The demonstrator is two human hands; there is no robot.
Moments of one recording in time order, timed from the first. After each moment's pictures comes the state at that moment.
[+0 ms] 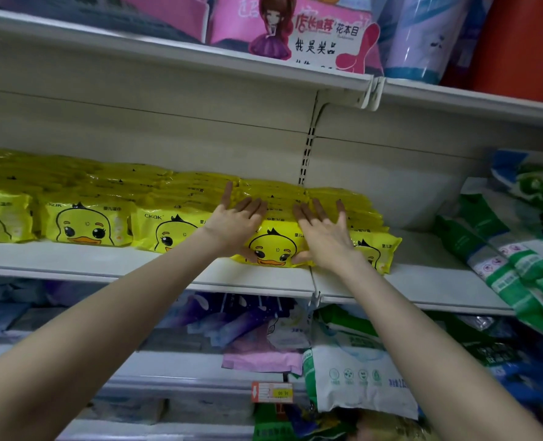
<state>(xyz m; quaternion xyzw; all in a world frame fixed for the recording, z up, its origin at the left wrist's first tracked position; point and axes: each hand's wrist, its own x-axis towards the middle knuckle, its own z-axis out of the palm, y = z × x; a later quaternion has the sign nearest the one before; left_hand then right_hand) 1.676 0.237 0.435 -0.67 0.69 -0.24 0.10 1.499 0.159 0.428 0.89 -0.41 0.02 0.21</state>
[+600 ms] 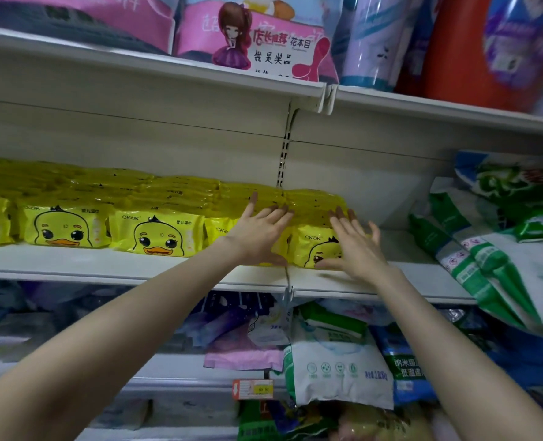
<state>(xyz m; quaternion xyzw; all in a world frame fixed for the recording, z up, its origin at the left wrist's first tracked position) 1.599 0.221 0.436 -0.62 0.76 -0.22 0.00 1.391 0.153 0.426 0.87 -0.47 0.11 0.11</state>
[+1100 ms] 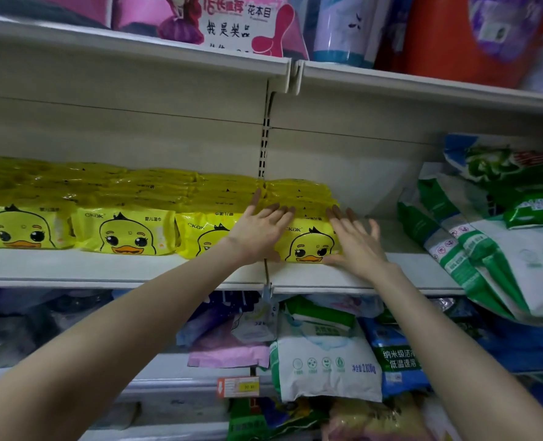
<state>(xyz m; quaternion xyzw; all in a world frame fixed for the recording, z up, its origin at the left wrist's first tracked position) 1.563 0.189 0.423 -0.61 0.75 -0.25 0.04 1.357 0.119 0.408 0.87 -0.47 0.10 0.11</state>
